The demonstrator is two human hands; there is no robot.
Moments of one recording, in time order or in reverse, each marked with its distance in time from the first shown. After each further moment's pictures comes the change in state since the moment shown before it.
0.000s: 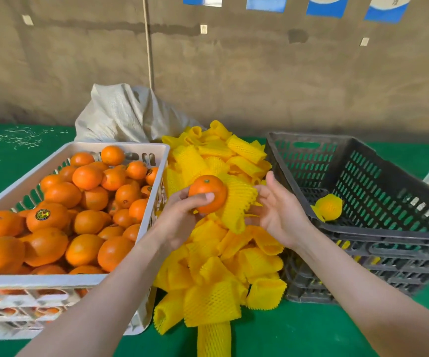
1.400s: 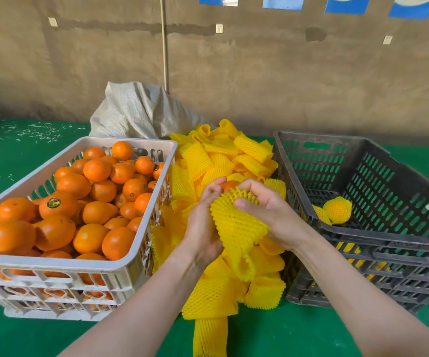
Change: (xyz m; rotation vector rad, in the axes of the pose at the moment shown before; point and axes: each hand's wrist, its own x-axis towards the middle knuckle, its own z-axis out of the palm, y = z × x) left_hand -0.011 -0.023 0.064 -0.424 0.174 0.002; right_hand -0.019 -0.009 0.011 -0.197 -0.376 -0.228
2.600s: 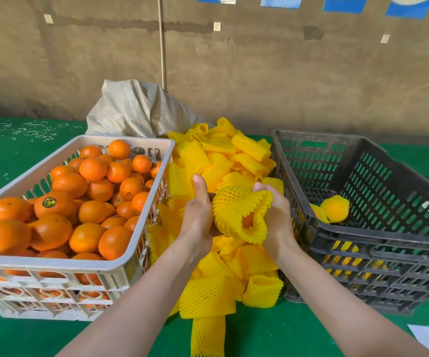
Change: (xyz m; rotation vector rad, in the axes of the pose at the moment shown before) left_hand 0.005 0.005 -0.006 0.464 0.189 0.000; right_hand 0.005 0.020 0.014 -0.099 0.724 0.087
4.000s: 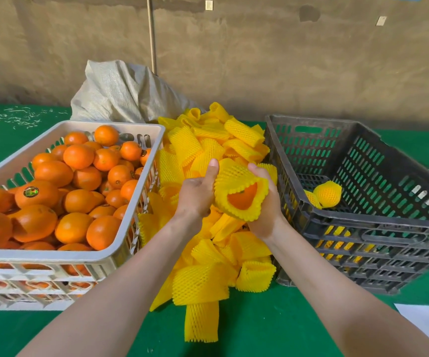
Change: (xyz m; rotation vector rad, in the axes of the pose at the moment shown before) left_hand 0.013 0.002 0.008 0.274 0.038 0.140; right_hand 0.018 0.011 -0.002 0.463 -0.176 0.303
